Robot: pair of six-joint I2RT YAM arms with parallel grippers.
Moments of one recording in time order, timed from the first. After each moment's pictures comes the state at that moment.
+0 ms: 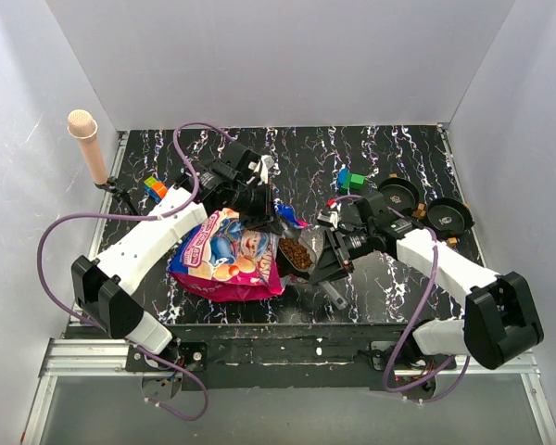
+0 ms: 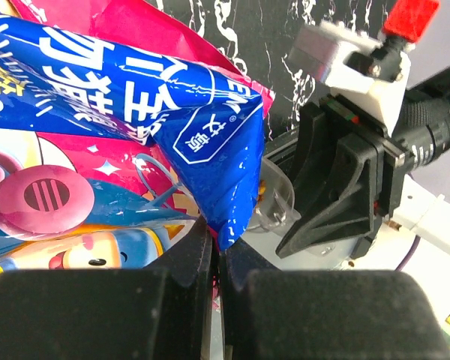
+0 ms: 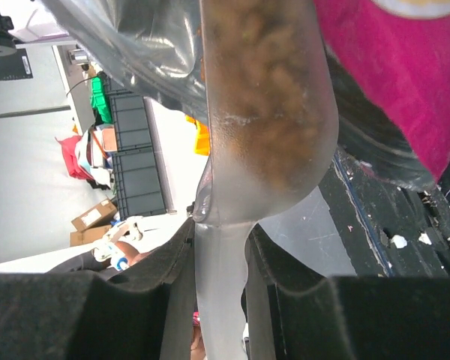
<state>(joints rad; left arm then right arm) -0.67 1.52 1.55 -0.97 0.36 -0.65 0.50 1.31 0.81 -0.51 -1.23 0.52</state>
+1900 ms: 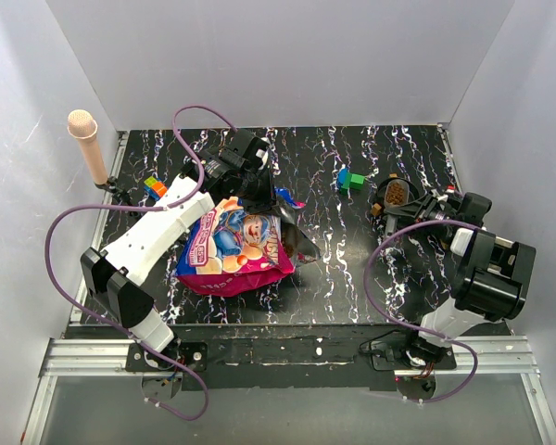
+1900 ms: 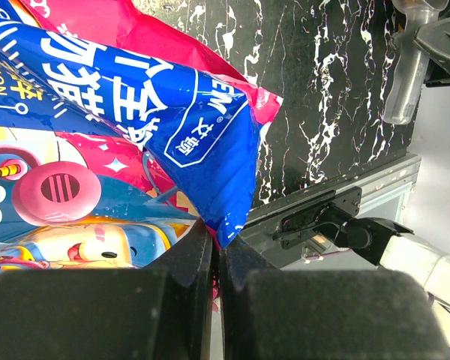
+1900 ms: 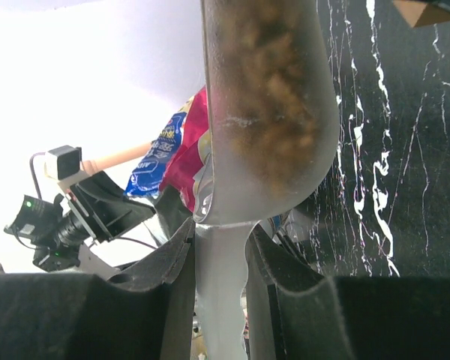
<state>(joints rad) -0.69 1.61 1.72 -1.03 0.12 -0.71 -0.38 1.59 0.67 0.26 -1.31 1.03</state>
